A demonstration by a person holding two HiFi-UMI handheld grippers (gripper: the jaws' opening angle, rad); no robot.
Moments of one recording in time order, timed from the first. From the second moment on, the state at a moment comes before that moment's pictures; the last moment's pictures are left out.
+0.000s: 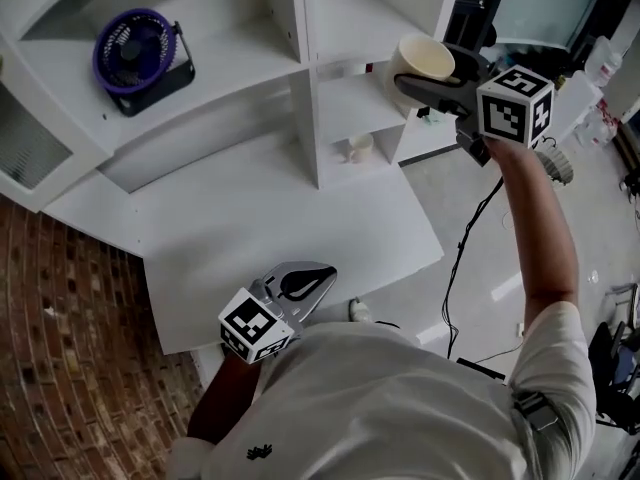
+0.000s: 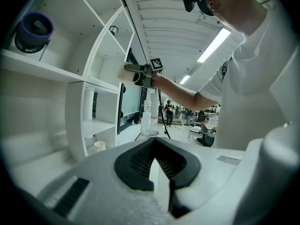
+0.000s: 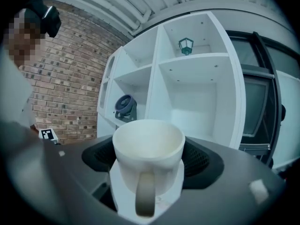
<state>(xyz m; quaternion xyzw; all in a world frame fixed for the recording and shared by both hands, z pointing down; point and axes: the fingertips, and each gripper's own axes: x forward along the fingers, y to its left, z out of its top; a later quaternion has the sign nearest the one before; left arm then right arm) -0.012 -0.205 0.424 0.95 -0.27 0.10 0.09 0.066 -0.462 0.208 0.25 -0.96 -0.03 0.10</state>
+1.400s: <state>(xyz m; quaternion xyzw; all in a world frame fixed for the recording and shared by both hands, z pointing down) -0.013 -0.306 0.433 0.91 -0.38 0.09 0.12 -0.038 -0.689 0.198 0.20 -0.97 0.04 0.15</state>
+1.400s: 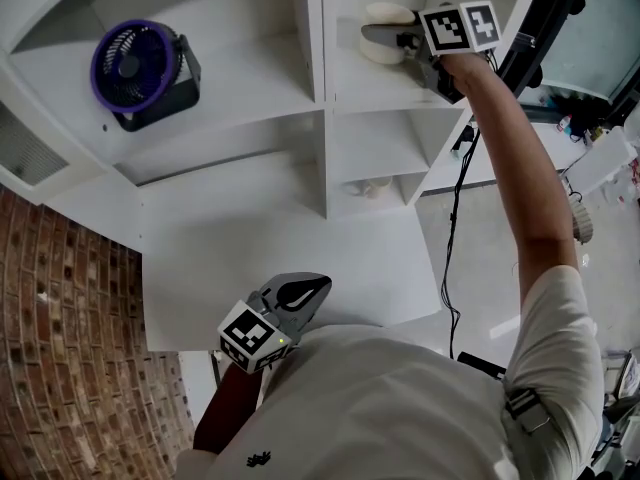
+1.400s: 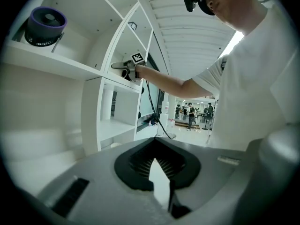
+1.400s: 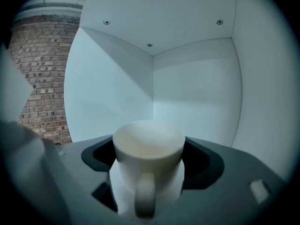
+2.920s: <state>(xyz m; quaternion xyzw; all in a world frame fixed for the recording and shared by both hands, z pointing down) -0.040 -0.205 0.442 0.94 -0.29 0.11 0.12 0.052 -0.599 0.224 0.36 -0.93 0.04 0.07</state>
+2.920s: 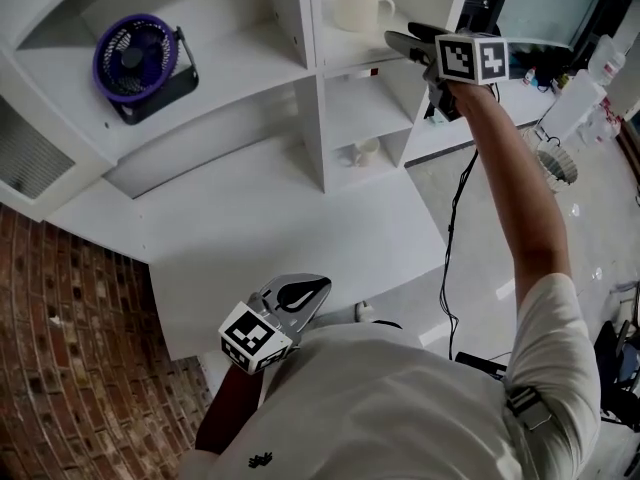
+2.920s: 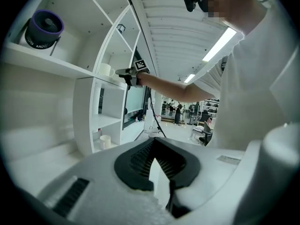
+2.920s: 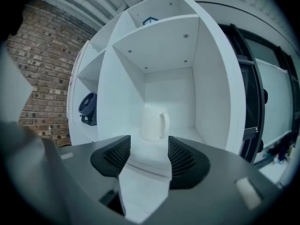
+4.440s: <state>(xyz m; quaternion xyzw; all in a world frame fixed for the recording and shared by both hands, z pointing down) -0.117 -0.087 0.470 0.94 -0.29 0.10 0.14 0.046 -0.275 0.400 0.38 -0.92 0.09 0.06</state>
